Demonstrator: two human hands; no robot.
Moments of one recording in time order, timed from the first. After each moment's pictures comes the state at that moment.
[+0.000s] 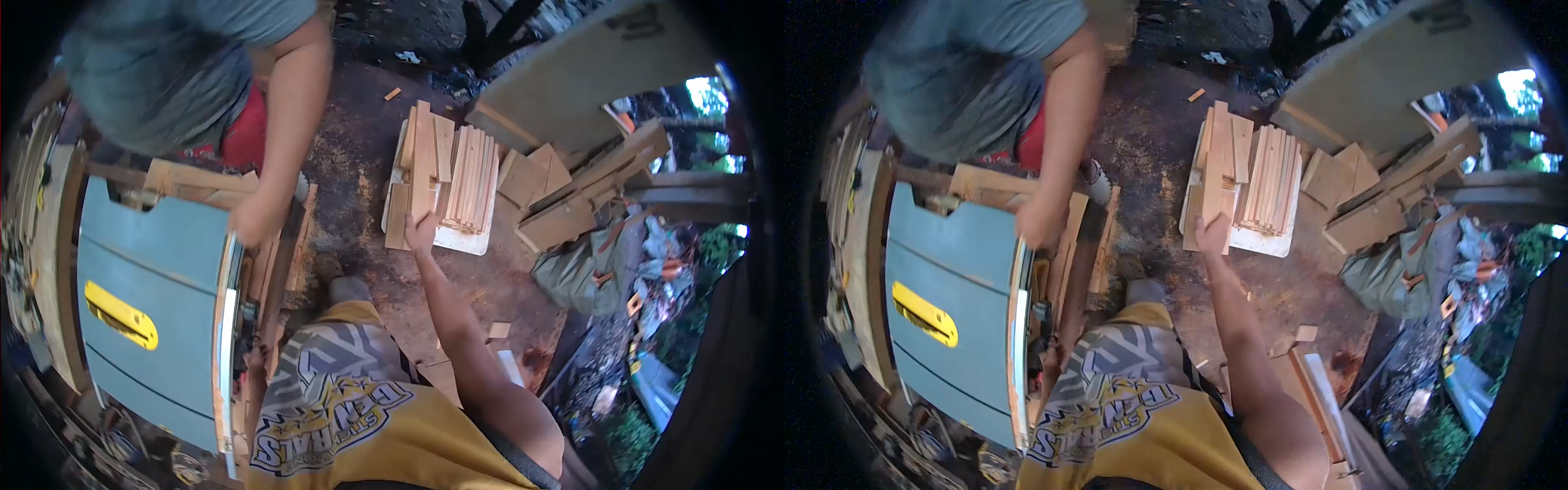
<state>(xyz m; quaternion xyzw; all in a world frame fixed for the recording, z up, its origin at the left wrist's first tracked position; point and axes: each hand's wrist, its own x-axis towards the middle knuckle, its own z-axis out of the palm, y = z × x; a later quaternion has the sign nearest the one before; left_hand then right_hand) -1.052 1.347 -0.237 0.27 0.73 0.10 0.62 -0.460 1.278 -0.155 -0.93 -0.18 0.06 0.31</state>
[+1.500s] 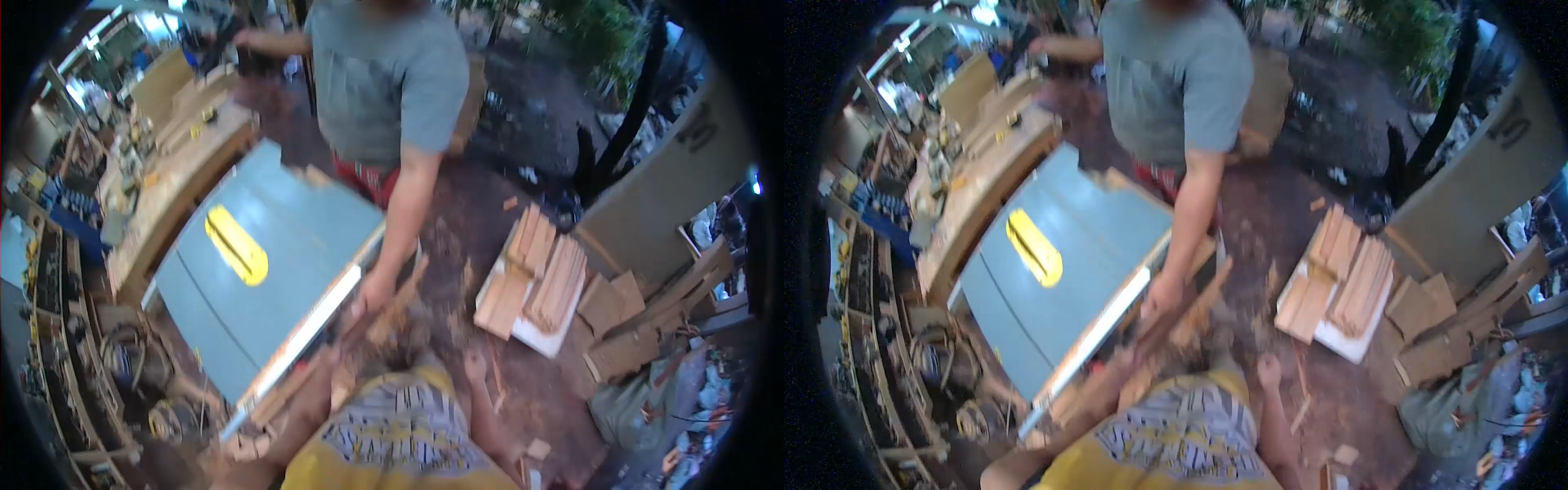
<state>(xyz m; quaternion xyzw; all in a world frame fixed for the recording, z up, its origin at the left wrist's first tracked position) -1.033 1.349 -0.270 0.44 0.66 0.15 0.59 -0.620 1.136 -0.175 -0.84 -0.27 0.27 0.37</state>
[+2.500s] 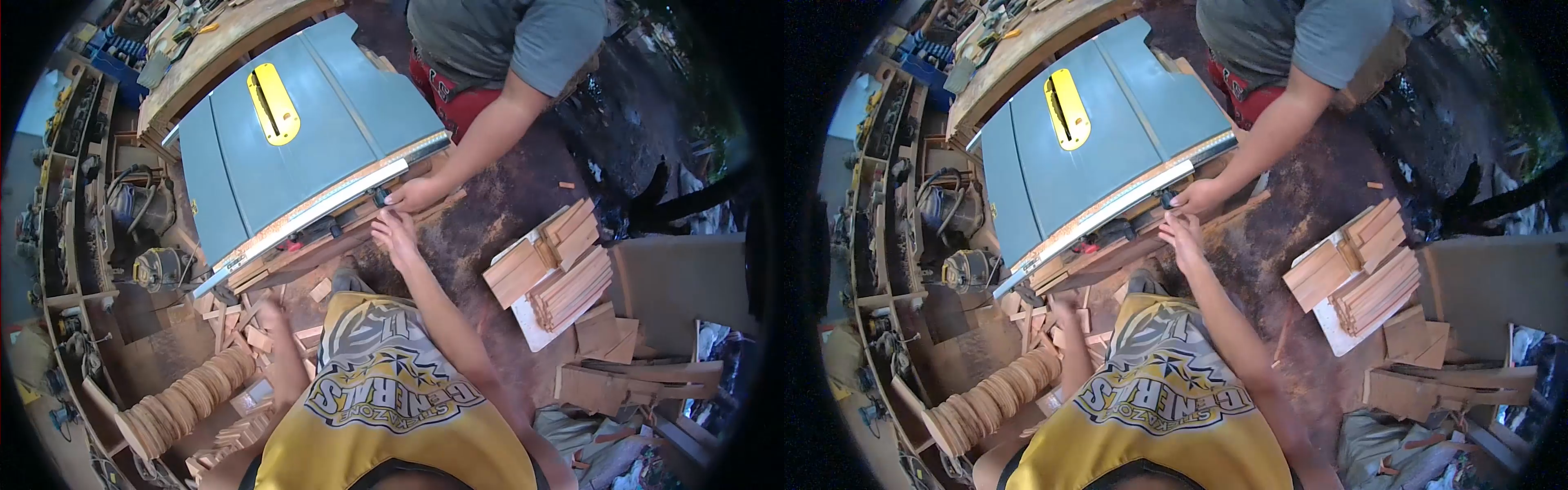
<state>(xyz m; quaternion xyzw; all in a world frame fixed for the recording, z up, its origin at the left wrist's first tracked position) -1.153 1.140 -0.214 -0.05 0.68 0.67 0.30 -0.776 1.350 -0.052 -0.44 -0.12 0.75 0.47</state>
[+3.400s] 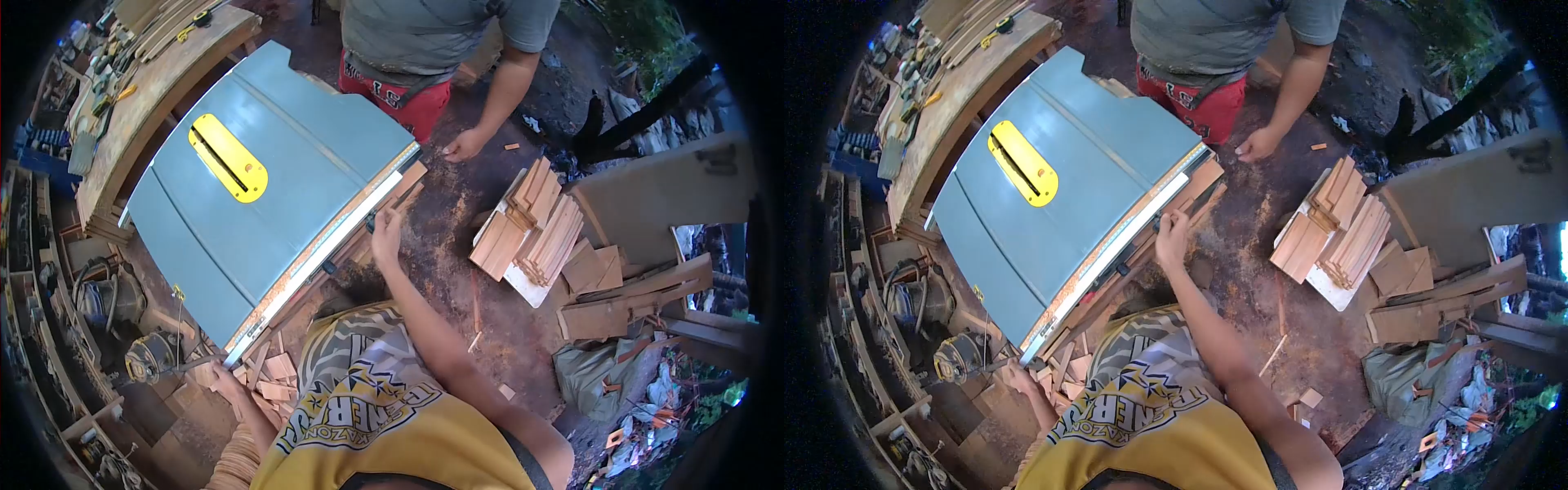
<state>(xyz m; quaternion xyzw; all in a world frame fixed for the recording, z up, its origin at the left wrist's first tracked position) -1.309 1.172 -0.065 0.15 0.86 0.44 0.20 -0.831 1.405 -0.066 -0.73 -0.26 0.35 0.53</state>
